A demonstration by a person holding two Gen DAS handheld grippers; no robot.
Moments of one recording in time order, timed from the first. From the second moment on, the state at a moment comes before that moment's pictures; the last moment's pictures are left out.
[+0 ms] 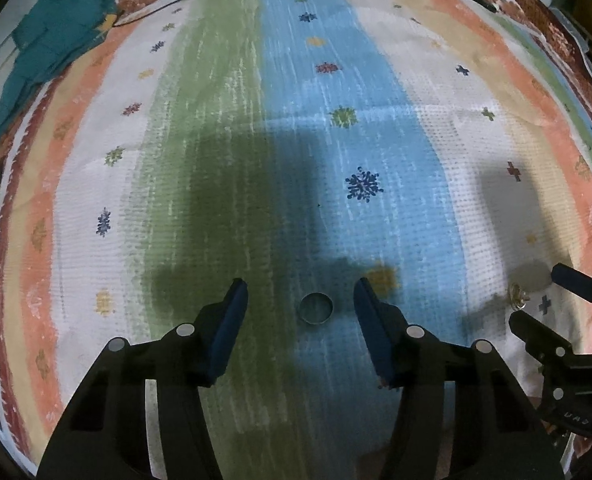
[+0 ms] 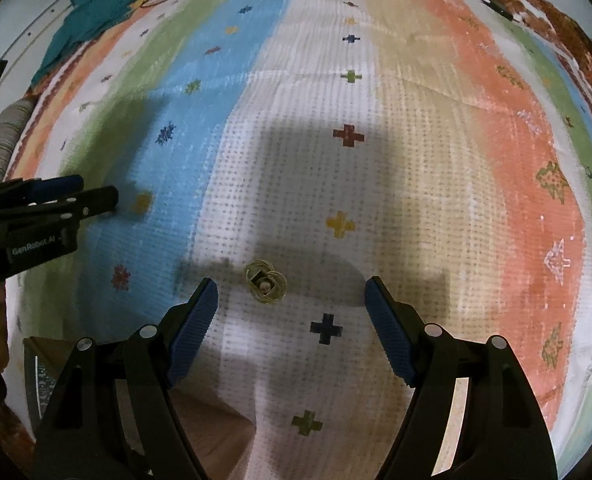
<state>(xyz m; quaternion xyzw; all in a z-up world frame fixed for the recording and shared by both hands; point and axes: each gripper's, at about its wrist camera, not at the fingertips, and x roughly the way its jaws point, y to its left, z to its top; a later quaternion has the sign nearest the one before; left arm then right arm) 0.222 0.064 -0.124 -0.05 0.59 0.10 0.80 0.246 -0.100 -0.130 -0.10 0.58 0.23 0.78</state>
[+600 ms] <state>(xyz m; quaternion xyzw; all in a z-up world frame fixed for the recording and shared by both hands) 0.229 0.060 -0.136 -0.03 0.60 0.09 0.79 0.250 -0.096 -0.132 -0.10 0.58 0.22 0.78</state>
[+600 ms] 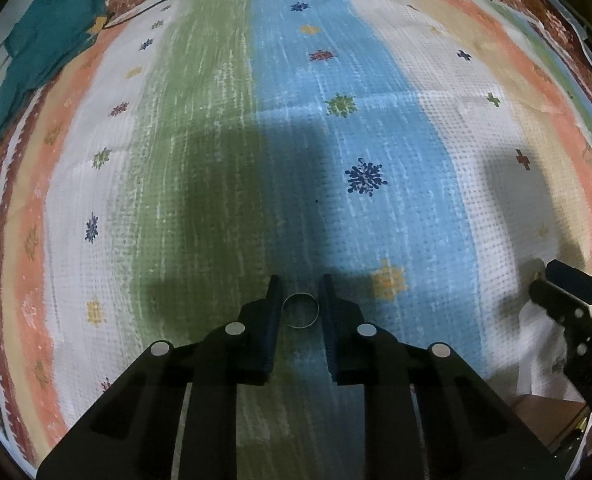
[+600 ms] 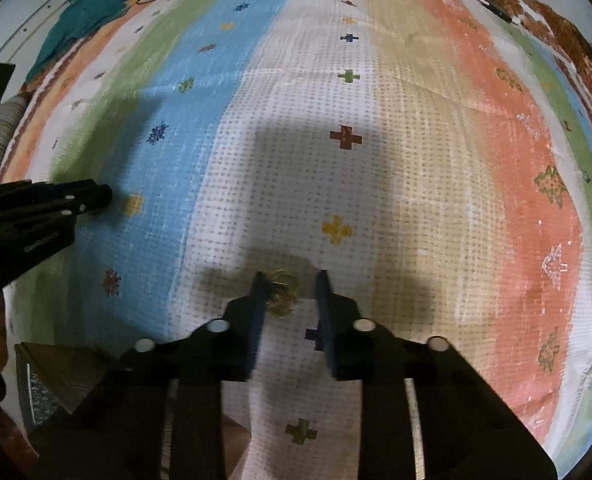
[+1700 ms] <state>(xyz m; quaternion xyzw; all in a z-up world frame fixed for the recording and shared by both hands) 0.205 0.048 -0.102 -0.02 0.57 0.08 0.81 0.242 -0.124 -0.104 -0.07 0.55 0.19 0.81</state>
